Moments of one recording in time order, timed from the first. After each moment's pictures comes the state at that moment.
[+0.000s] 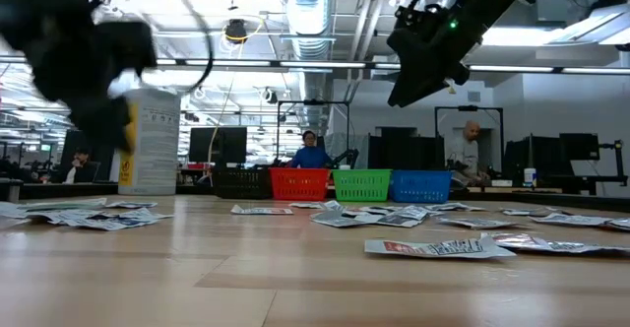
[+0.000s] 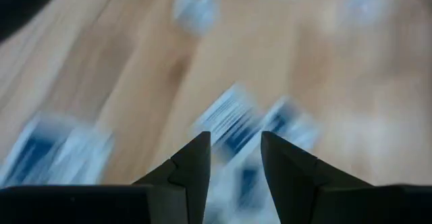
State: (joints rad) left arm -0.37 1.04 0.40 -0.25 -0.14 -0.67; right arm -0.06 1.35 0.88 -0.34 0.55 0.33
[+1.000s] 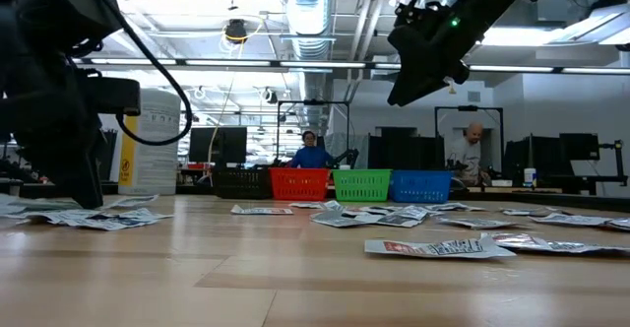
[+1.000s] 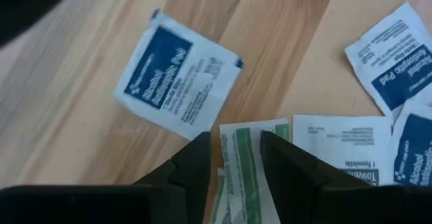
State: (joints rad) left arm -0.38 1.21 0.37 -0.37 -0.30 -0.72; right arm -0.05 1.35 0.88 -0.34 0.55 0.33
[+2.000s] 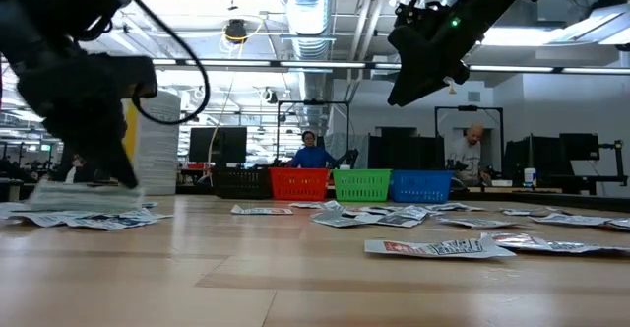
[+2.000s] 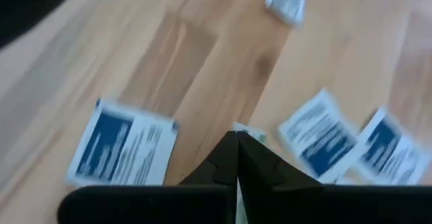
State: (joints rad) left arm -0.38 1.17 0.36 -0.17 -0.35 -0.71; right arm -0.05 1.35 0.88 -0.34 0.55 0.33
